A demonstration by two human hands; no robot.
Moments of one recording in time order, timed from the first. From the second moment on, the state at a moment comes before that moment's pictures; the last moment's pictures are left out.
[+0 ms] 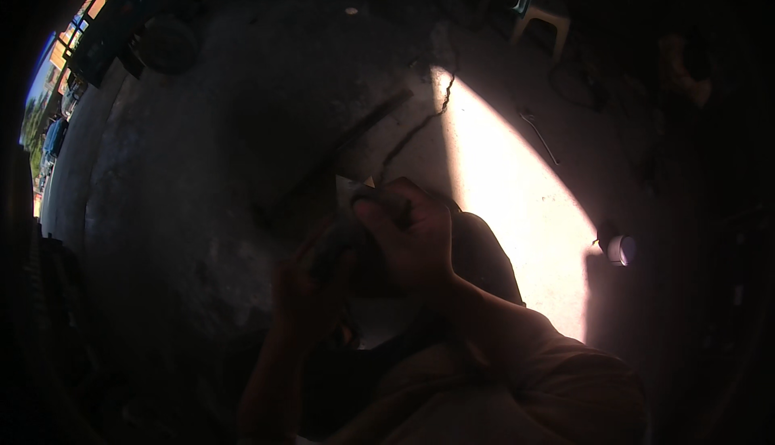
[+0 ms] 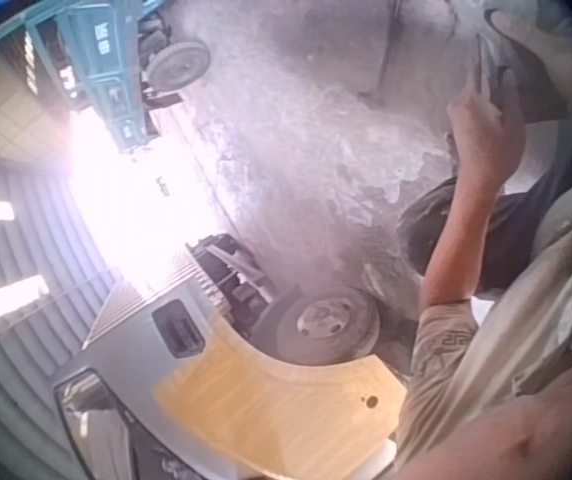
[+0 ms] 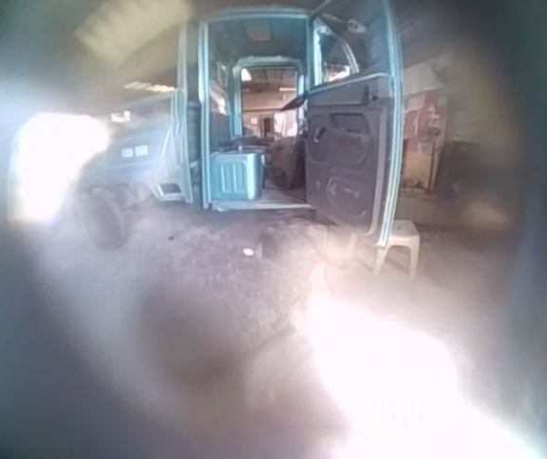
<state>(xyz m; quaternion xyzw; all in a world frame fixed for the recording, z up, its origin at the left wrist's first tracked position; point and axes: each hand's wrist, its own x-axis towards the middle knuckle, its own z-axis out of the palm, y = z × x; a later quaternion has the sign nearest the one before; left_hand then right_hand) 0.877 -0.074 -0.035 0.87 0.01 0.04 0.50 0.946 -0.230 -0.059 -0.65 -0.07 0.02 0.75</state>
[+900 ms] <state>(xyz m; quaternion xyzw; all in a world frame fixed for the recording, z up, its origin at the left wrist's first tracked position) 0.880 -0.071 -0.026 0.81 0.01 -0.07 0.58 0.935 -0.238 -0.045 -0.64 -0.13 0.05 0.75</state>
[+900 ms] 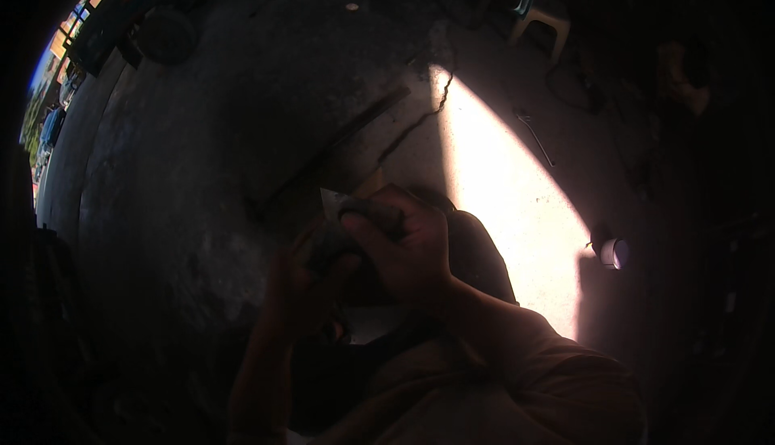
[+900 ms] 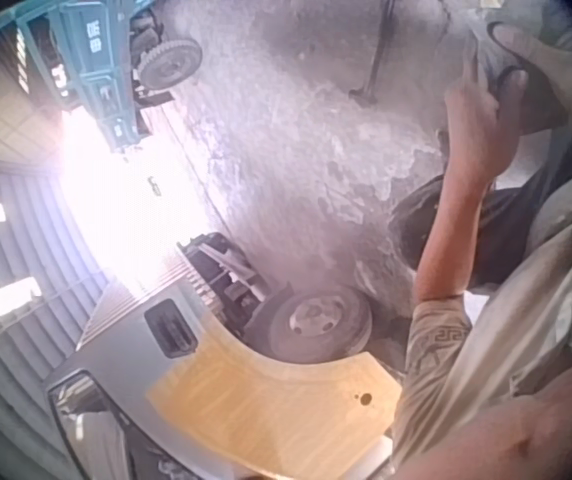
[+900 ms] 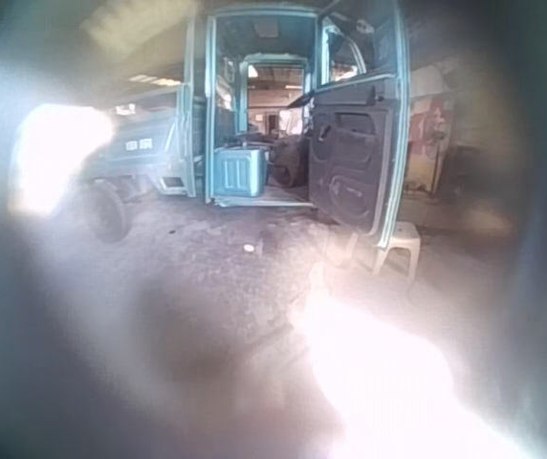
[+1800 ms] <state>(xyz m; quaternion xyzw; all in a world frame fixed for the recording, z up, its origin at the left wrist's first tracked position) 0.881 -0.064 -0.024 0.79 0.00 -0.05 0.61 0.948 -0.239 -0.025 -0.66 -0.22 0.08 0.71</state>
